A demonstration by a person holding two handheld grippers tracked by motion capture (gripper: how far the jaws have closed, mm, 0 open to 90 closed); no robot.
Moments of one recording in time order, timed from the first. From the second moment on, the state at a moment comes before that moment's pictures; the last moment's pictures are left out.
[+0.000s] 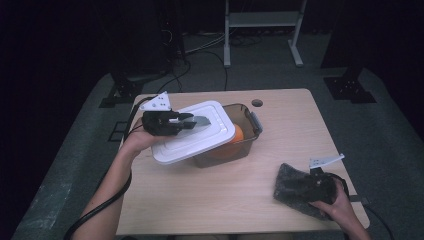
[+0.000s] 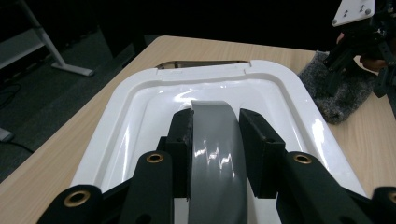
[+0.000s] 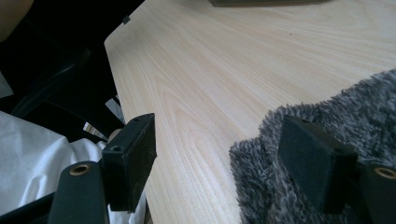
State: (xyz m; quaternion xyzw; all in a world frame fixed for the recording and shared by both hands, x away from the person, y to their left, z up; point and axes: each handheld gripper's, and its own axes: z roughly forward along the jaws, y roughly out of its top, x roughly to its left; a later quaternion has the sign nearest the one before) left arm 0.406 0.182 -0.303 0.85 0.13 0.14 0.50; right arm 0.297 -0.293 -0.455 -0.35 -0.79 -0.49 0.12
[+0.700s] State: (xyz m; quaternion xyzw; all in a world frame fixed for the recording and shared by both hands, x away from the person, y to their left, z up) left arm 0.434 0.141 -0.328 0.85 0.11 0.11 0.50; right arm 0.297 -0.294 -0.456 -0.35 -0.79 -0.48 0.13
